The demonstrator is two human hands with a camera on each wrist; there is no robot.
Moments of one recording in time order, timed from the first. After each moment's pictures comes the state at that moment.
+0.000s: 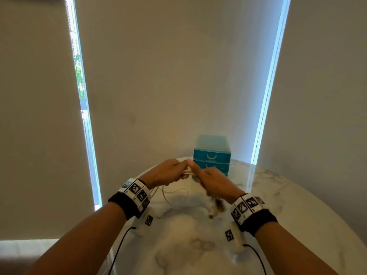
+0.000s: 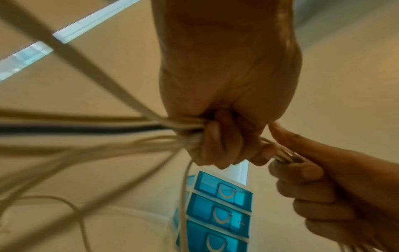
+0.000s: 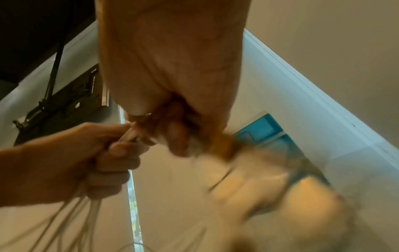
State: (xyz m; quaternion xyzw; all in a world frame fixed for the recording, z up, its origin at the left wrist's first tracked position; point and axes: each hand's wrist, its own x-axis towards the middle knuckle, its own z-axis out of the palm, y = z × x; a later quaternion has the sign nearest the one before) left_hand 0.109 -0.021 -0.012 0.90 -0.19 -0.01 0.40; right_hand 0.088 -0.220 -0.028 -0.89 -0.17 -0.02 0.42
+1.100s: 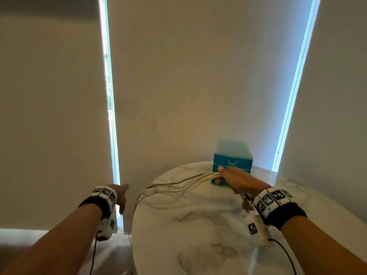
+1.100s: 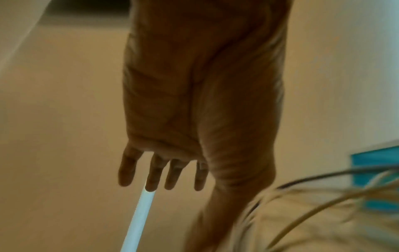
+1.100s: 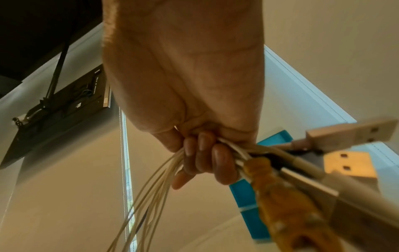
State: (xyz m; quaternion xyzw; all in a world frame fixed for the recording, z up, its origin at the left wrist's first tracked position) left_hand 0.121 0.207 -0.091 0.97 0.15 -0.17 -0.01; right_hand 0.119 -0.218 -0.008 -0.94 -0.09 0.03 0.34
